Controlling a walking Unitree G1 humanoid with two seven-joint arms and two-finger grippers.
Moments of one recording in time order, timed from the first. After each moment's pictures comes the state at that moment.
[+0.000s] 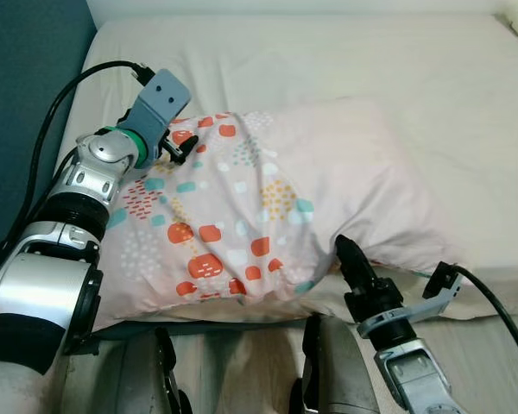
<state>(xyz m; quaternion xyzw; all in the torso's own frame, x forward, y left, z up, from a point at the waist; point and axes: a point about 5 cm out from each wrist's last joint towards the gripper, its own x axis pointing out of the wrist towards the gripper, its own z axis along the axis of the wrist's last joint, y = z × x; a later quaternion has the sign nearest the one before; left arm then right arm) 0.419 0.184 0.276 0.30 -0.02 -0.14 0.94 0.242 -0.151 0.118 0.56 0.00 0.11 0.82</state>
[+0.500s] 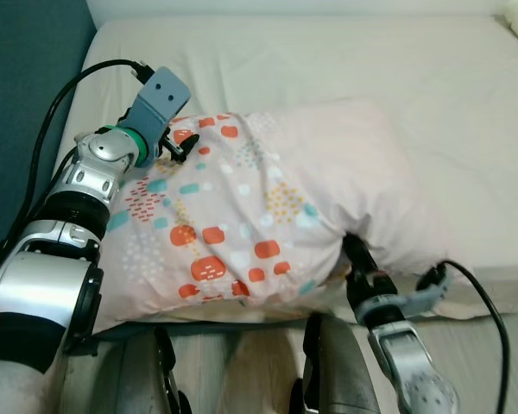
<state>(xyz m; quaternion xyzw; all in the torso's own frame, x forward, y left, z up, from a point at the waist) 0.420 0.185 0.278 0.29 -0.02 -0.14 0.95 0.294 -0.155 0.110 0.61 0.00 0.07 0.79</state>
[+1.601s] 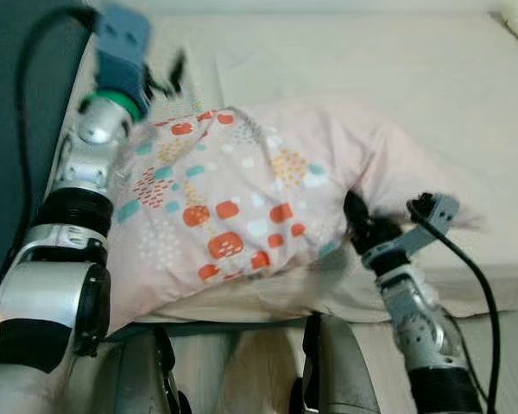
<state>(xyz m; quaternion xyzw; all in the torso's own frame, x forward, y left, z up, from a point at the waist) 0.381 0.207 0.376 0.13 -0.36 0.06 0.92 0.332 -0.176 0.186 0.18 -0.13 0.15 0.96</state>
